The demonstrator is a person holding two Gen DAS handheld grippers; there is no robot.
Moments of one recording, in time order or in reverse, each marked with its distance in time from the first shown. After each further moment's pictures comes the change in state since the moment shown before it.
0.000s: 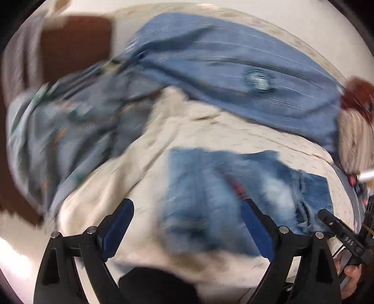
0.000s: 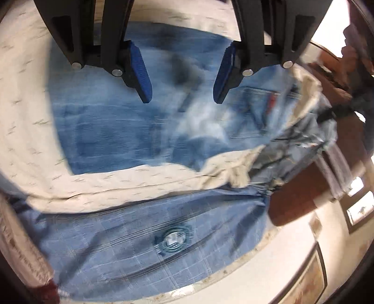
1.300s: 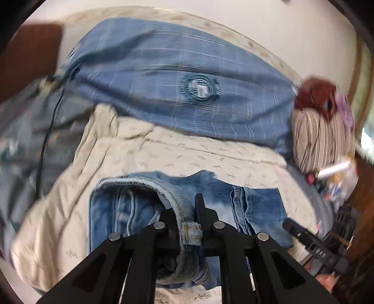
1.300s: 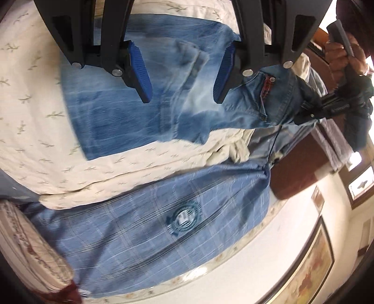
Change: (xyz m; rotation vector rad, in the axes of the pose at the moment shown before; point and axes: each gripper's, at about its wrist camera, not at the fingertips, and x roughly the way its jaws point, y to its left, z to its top) left arm 0.018 -0.106 0.064 0.178 -0.036 -0.291; right arm -0.028 -0.023 0.008 0.112 -0.136 -0.017
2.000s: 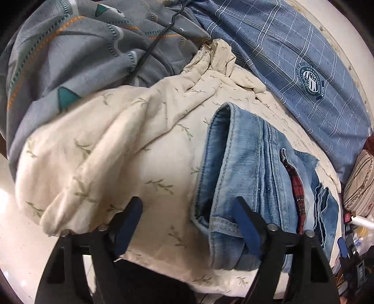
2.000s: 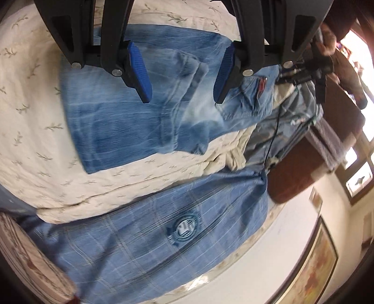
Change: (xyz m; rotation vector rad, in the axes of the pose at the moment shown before) left arm 0.028 0.148 -0.095 -0.489 0.196 0.229; right arm 0.004 -0.002 -0.004 -0.003 0.077 0.048
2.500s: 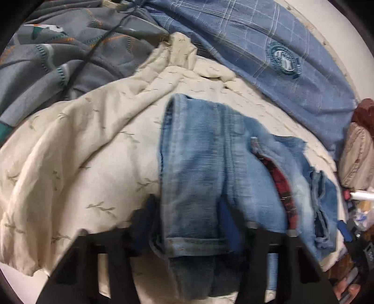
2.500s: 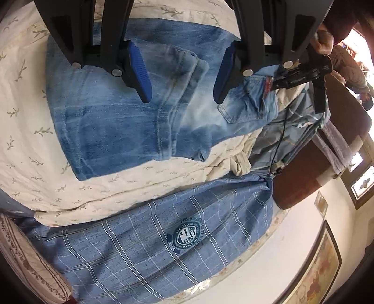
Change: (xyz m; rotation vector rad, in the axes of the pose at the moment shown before) left arm 0.029 -0.040 0.000 0.170 -0.004 -0.104; right arm 0.018 0.008 -0.003 0.009 0.008 -0.030
